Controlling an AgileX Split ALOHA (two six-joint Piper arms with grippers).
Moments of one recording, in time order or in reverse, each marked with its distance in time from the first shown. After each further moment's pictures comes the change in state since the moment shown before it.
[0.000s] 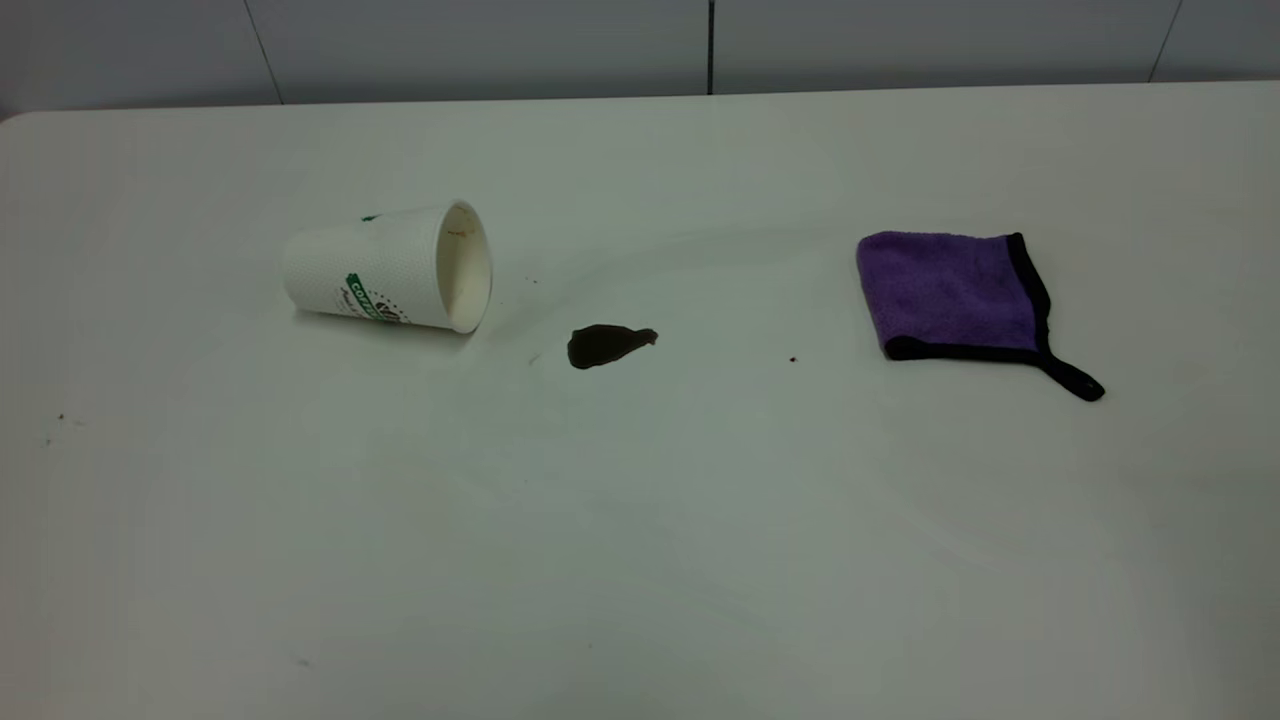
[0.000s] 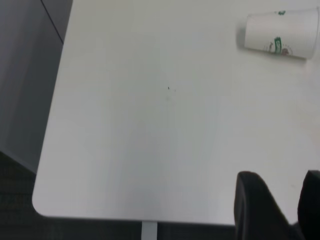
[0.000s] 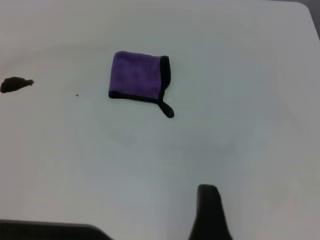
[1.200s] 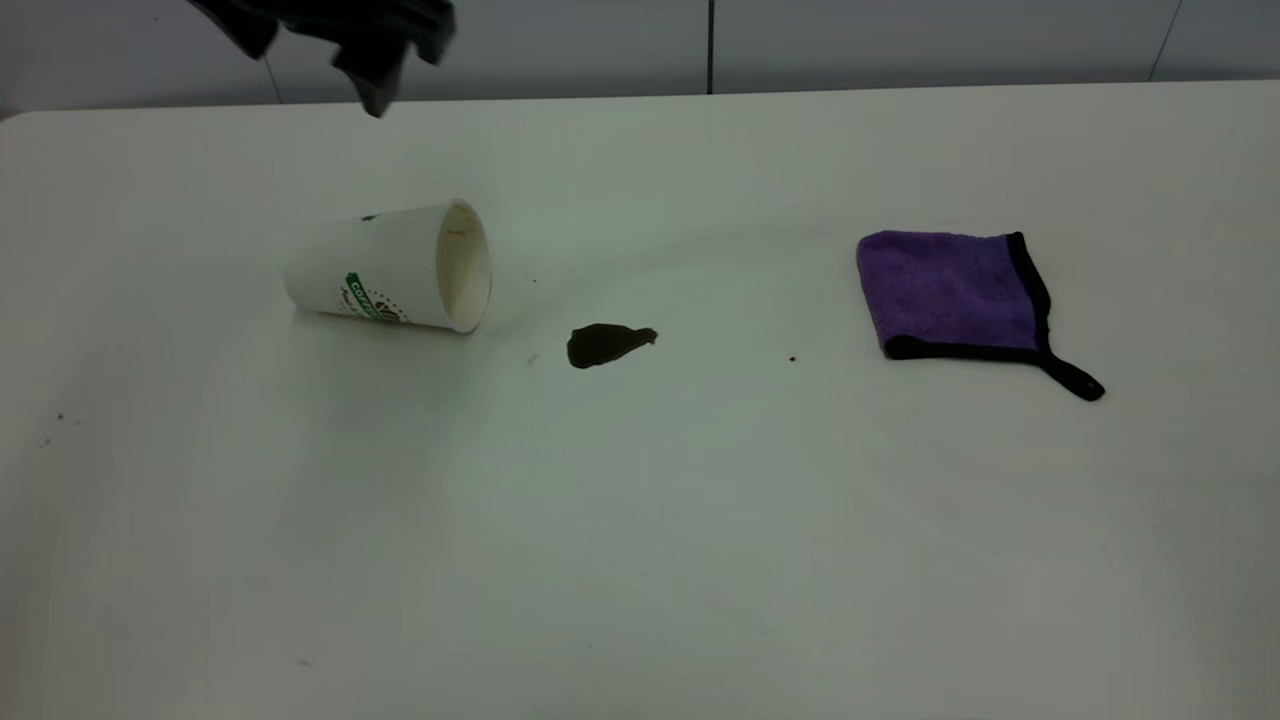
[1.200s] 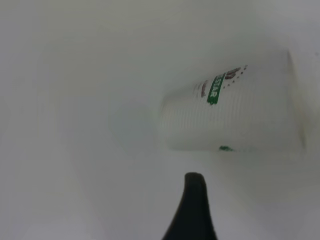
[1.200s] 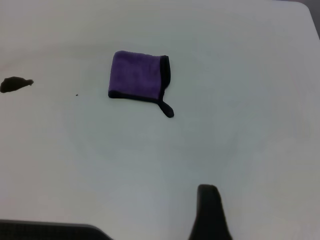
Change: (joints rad) left arm -0.553 1.786 -0.787 0.616 -0.358 -0.600; right arm 0.000 0.000 0.000 0.000 0.000 0.000
